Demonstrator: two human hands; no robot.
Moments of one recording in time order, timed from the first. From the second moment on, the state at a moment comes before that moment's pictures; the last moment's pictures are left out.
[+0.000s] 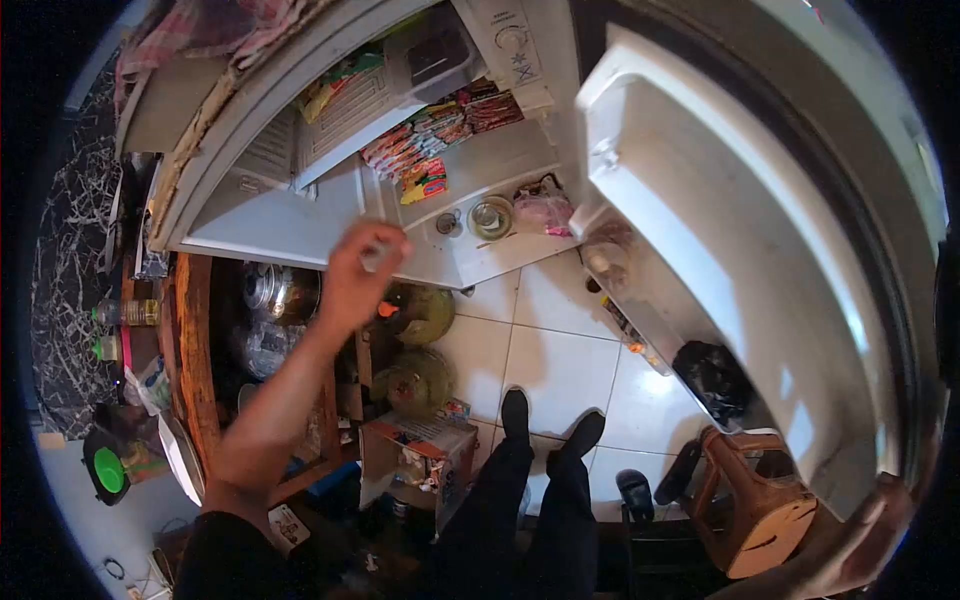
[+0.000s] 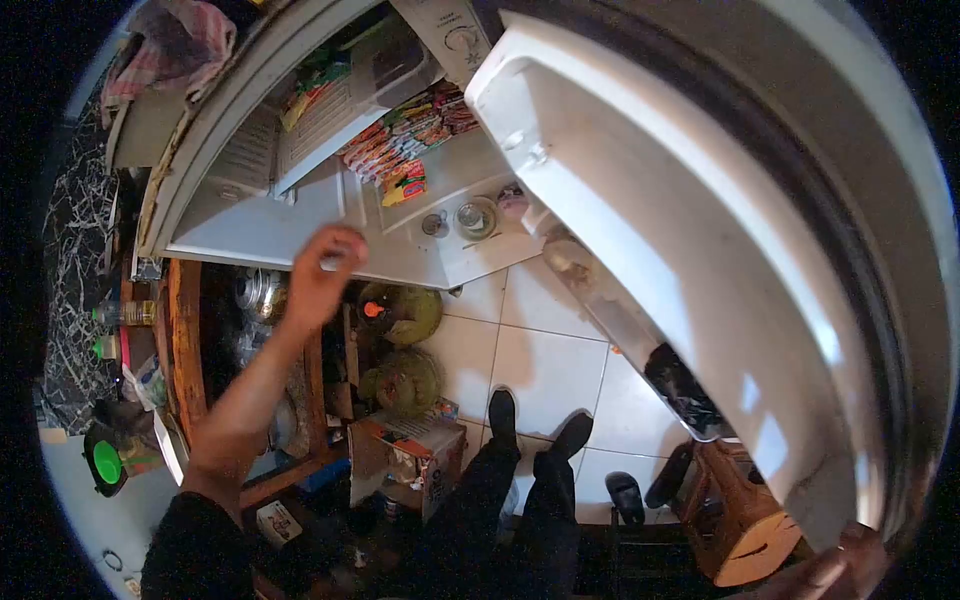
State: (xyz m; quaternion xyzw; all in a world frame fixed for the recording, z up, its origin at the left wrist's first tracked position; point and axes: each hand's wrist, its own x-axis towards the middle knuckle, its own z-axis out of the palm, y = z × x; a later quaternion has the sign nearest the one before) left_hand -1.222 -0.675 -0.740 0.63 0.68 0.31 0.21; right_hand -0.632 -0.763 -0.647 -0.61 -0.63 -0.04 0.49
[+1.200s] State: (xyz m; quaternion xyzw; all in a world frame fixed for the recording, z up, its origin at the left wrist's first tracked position) left_hand -1.232 -0.646 -0.735 0.38 0.61 0.66 0.23; right_hand -0.950 -0.665 -0.743 -0.35 -0.57 0.69 0.28
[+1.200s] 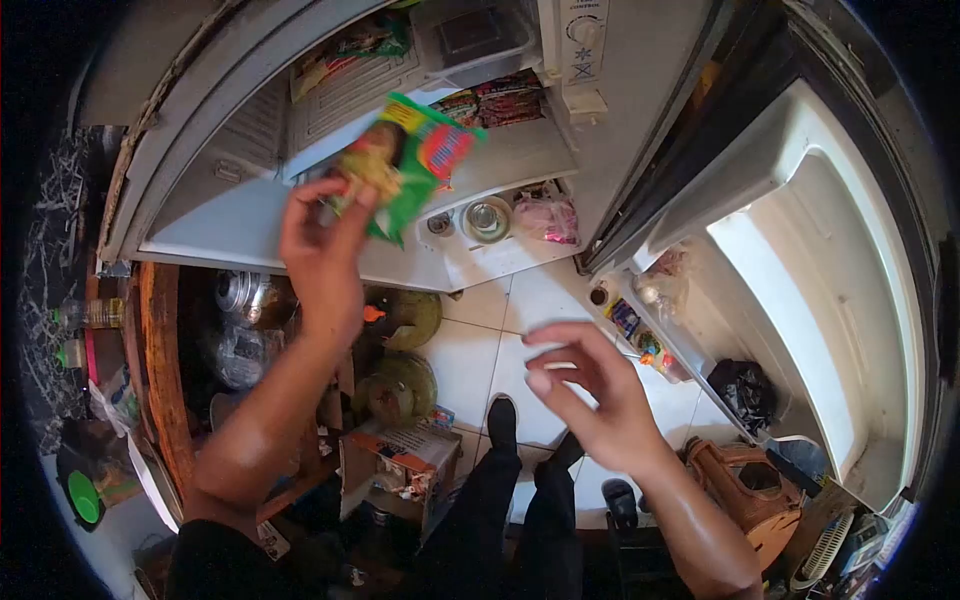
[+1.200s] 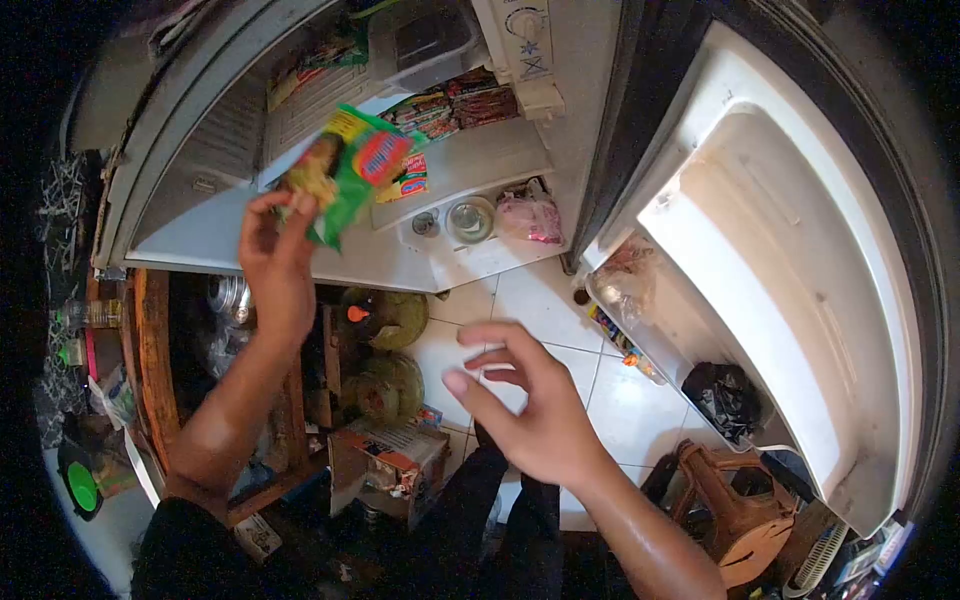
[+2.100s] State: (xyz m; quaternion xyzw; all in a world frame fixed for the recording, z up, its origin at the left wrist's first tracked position) left_hand -1.450 -0.459 -0.771 0.67 0.70 0.10 -0.23; right_hand -0.948 -0.598 -0.758 -0.33 -0.47 0.77 0.29
